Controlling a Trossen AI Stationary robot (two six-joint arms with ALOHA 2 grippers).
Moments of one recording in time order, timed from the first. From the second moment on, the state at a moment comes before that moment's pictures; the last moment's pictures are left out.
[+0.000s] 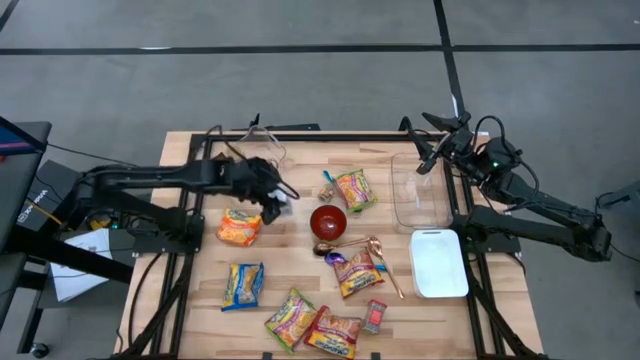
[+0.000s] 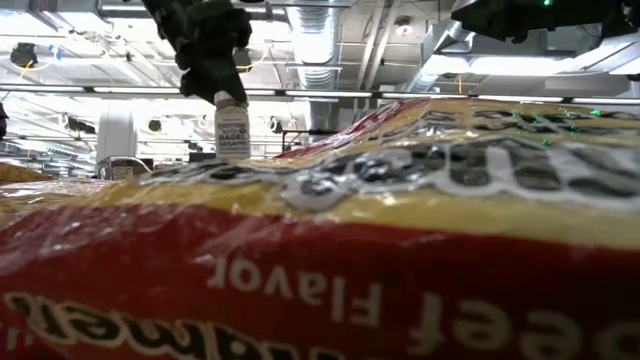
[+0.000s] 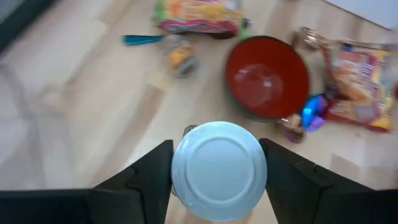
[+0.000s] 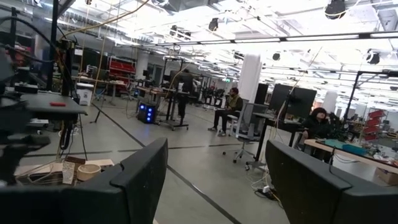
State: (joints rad) left arm 0.16 1.22 0.99 -0.65 -0.11 -0.30; right arm -0.55 0.60 0.55 0.30 0.10 -0.23
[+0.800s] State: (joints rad) left arm 0.55 1.19 1.13 -0.74 -0.17 -0.22; right arm -0.55 0.60 0.55 0.31 0.10 -0.23
